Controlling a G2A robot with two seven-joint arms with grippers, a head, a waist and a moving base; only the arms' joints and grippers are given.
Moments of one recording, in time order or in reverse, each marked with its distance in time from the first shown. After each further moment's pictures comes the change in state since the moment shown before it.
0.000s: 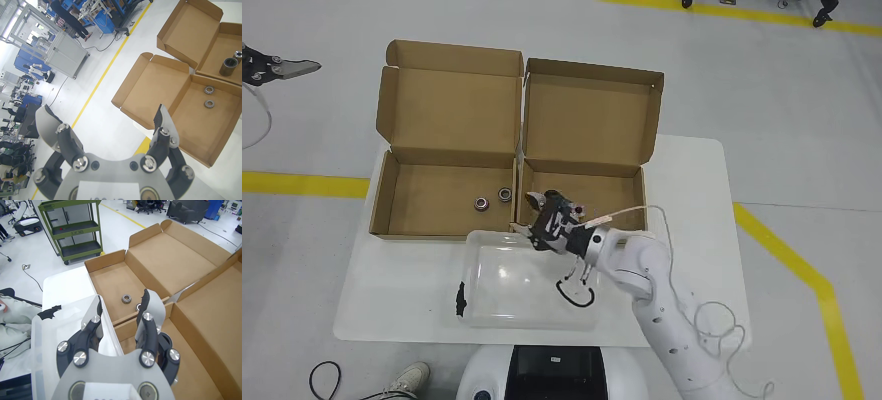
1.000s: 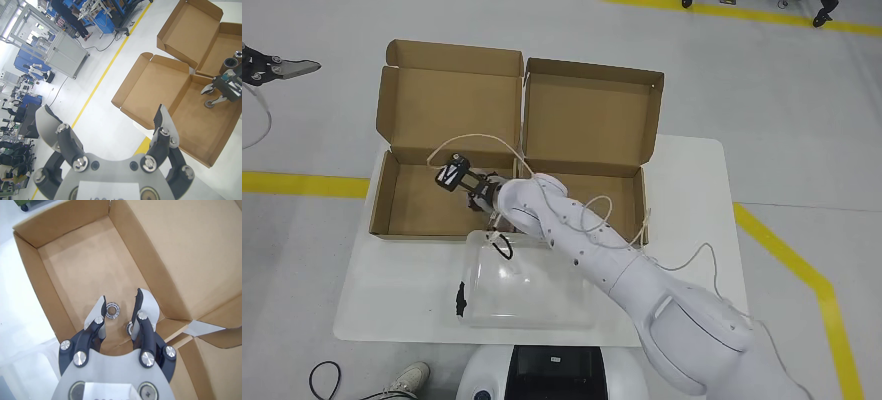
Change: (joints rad) left arm 0.000 0.000 0.000 0.000 0.000 0.000 0.000; right arm 0.737 -0.327 -0.557 0.919 0.264 0.440 0.140
